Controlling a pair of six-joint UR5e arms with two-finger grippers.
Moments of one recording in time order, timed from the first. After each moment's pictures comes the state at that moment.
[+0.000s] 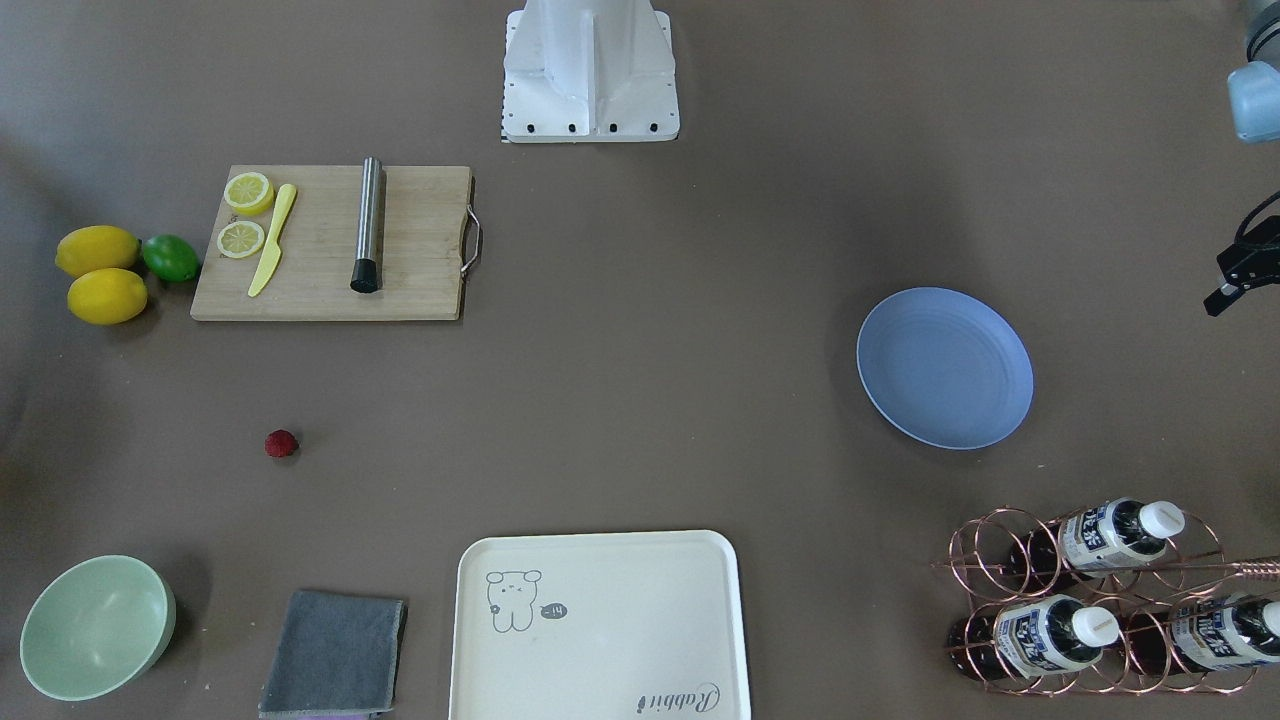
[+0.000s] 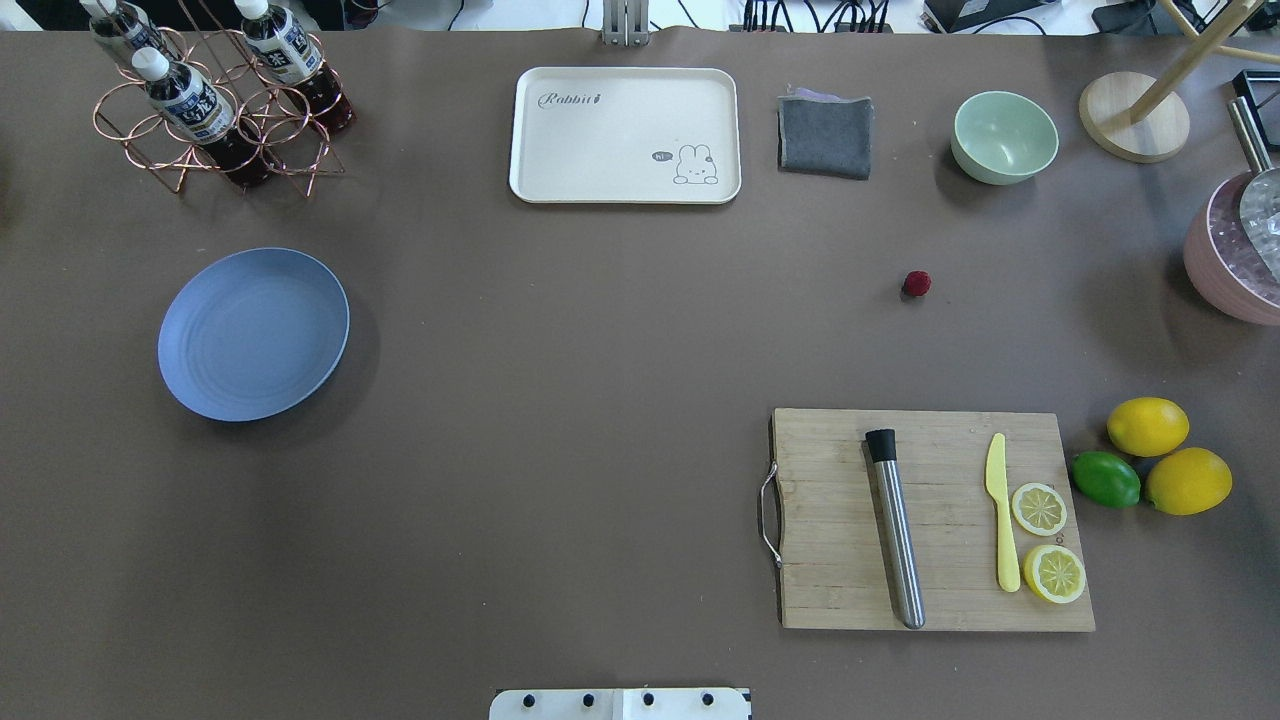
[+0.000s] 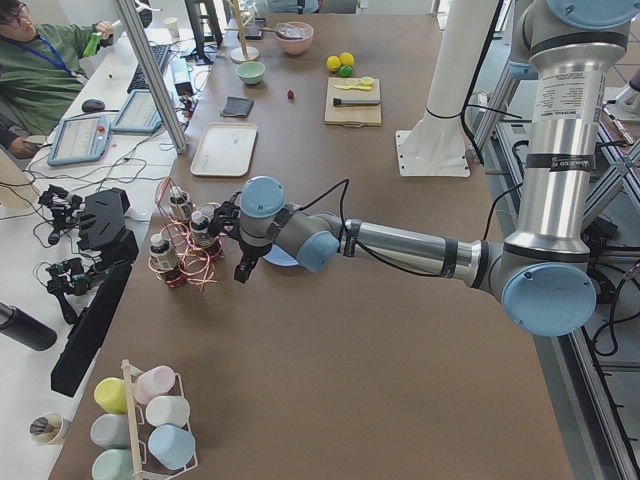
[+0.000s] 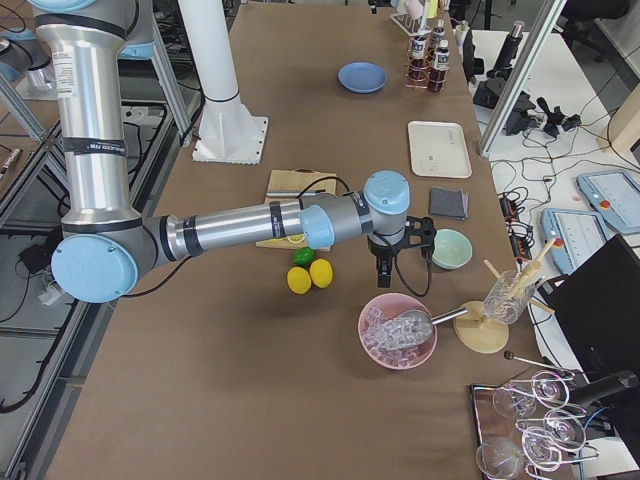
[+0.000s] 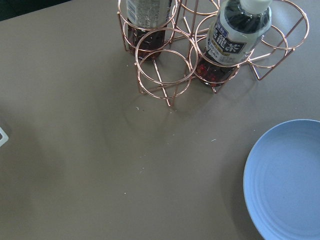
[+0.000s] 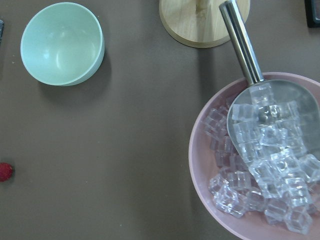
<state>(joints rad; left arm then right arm) -1.35 -1.60 -1.66 -2.12 -2.38 -0.33 1.42 -1.53 1.73 -1.39 2.40 0.42</state>
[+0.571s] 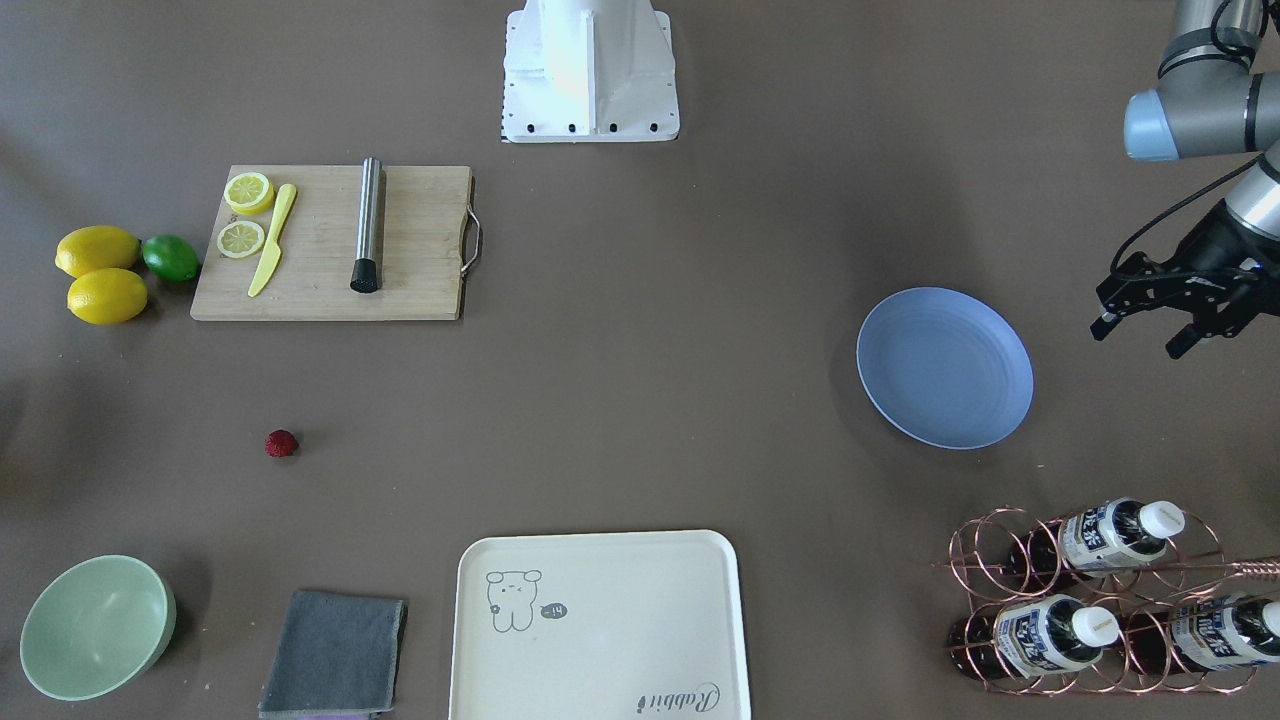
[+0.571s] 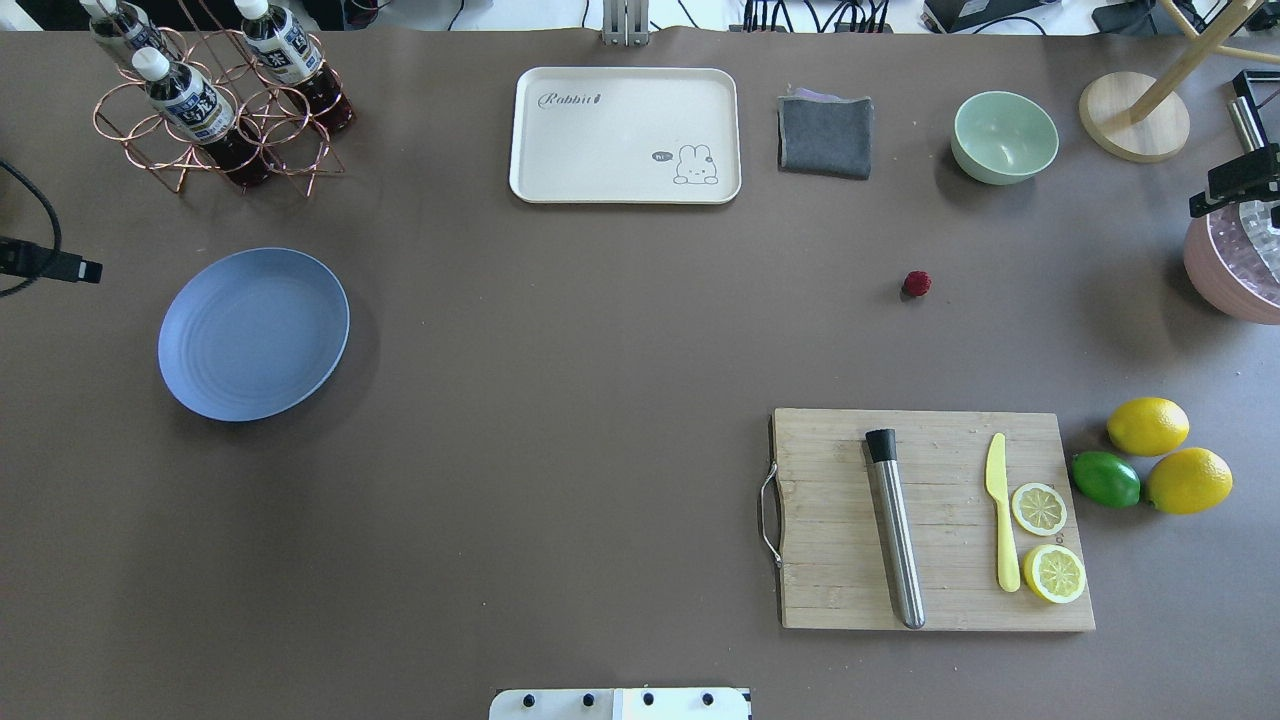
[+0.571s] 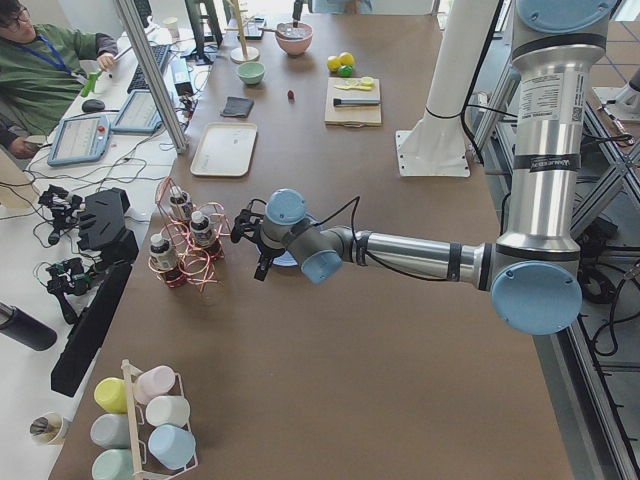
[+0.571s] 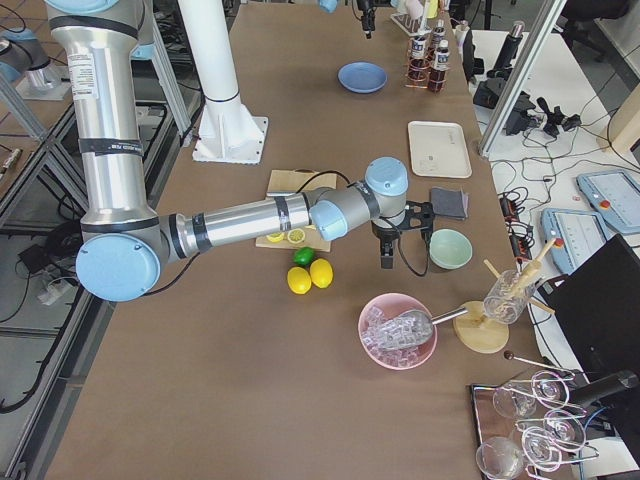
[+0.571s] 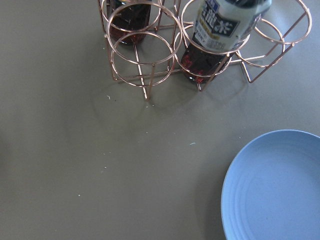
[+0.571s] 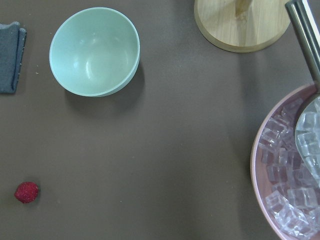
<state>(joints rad) -1.09 -1.55 -1.62 -2.41 -2.14 -0.68 1.31 -1.50 1.73 -1.27 2.33 0.62</state>
